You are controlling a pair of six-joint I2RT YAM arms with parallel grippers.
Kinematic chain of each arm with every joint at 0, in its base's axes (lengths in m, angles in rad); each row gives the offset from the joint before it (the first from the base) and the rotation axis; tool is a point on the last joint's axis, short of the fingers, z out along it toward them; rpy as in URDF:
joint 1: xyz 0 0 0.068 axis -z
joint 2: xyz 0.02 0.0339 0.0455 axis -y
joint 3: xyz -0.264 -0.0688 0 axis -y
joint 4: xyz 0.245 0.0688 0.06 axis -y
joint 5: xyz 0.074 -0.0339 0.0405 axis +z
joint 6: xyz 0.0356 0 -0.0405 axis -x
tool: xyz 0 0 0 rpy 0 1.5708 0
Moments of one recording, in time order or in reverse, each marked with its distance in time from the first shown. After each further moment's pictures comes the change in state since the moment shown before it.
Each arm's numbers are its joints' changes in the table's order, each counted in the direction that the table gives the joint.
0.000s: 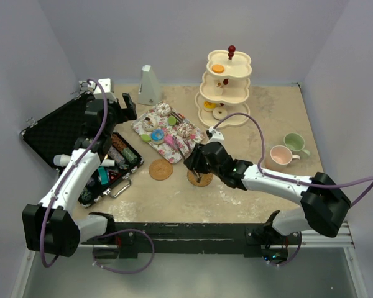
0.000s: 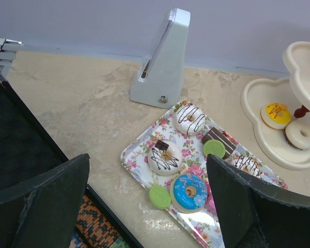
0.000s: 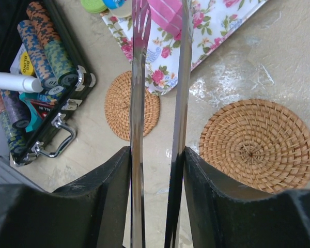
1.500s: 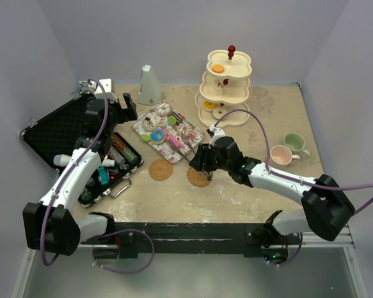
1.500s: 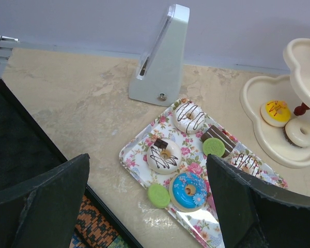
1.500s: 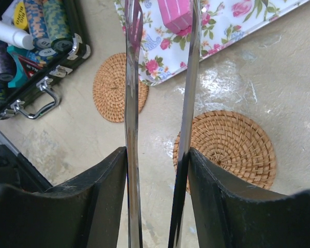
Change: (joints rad) left arm 0.000 -0.012 0.000 0.000 -0.006 0.003; right arm 0.152 0.041 -0.067 0.061 0.284 0.277
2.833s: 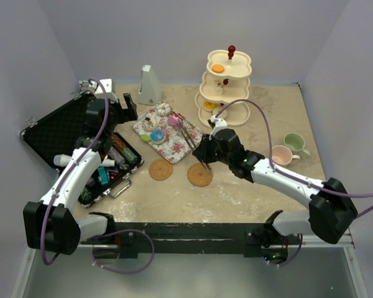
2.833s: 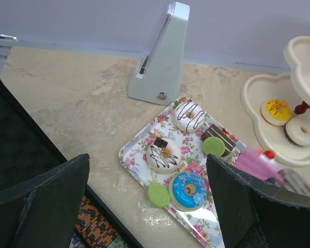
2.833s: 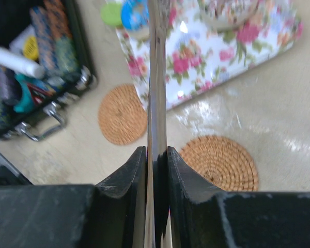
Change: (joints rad) left arm 0.000 -0.006 0.000 0.000 -0.003 0.000; right arm 0.002 0.001 0.082 -0.082 -0.069 0.048
